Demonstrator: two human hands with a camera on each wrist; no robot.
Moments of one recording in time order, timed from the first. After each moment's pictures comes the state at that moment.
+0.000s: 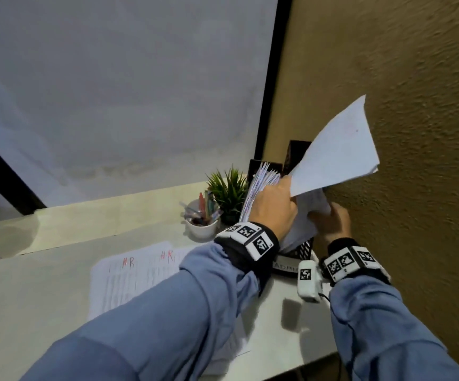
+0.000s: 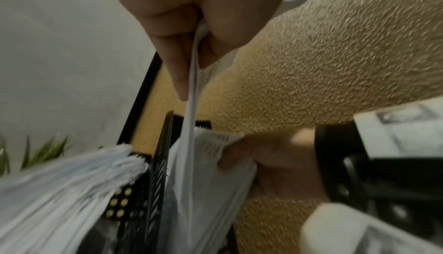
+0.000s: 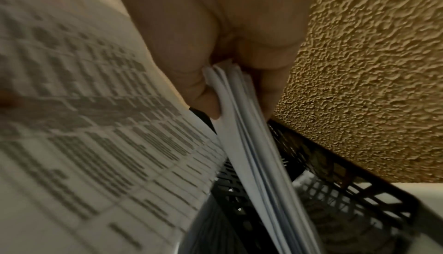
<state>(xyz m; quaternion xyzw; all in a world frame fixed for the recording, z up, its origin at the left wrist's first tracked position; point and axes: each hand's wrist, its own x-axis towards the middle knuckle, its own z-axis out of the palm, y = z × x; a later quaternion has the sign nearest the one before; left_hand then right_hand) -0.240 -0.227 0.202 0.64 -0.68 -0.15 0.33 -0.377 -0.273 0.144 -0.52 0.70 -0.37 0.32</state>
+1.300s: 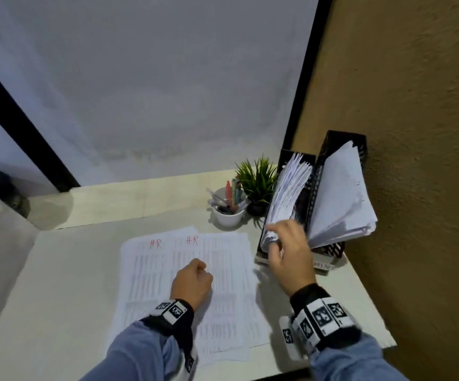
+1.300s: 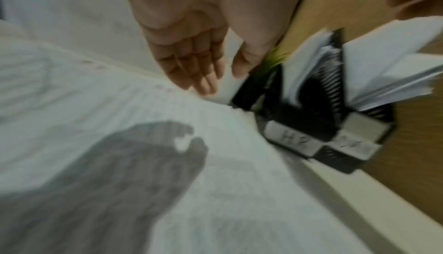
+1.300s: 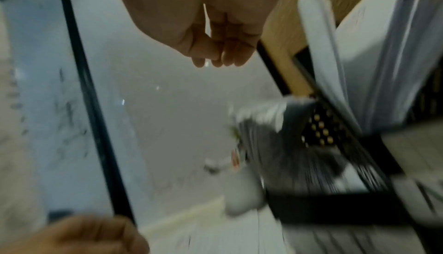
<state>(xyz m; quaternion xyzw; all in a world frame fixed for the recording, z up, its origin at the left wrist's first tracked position) -0.080 -0.100 0.007 0.81 -0.40 -0.32 0.28 -0.273 -0.177 0.099 -0.79 0.44 -0.39 0.16</state>
